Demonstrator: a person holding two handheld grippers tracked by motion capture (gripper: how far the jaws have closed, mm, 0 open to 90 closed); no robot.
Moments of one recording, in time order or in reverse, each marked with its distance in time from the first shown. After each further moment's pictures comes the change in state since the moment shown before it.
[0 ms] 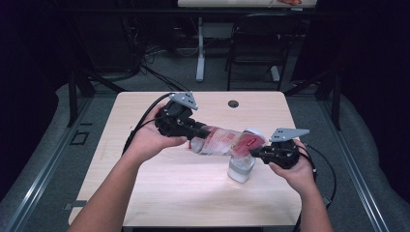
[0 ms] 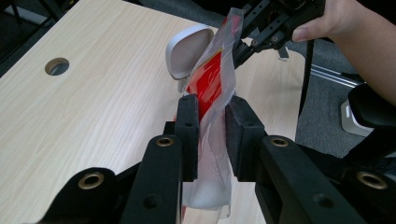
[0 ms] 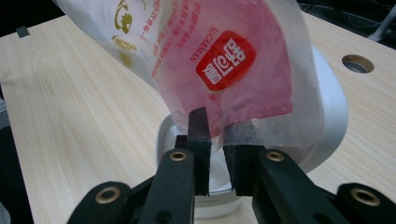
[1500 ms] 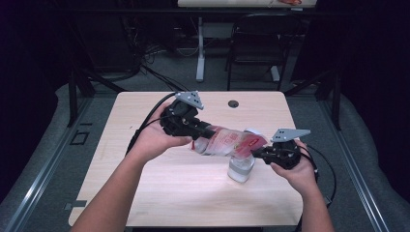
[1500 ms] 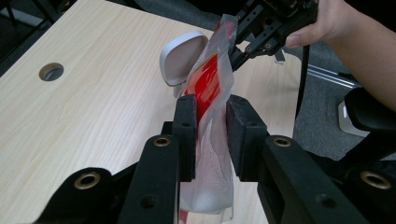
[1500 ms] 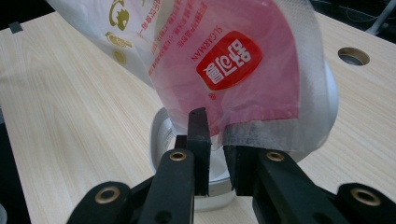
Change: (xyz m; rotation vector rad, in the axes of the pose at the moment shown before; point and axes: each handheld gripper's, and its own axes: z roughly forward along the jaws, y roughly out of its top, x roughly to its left) left arm -0.004 0.009 0.006 0.003 -0.010 0.006; right arm -0.003 -0.004 -0.001 0.015 -0.010 0.010
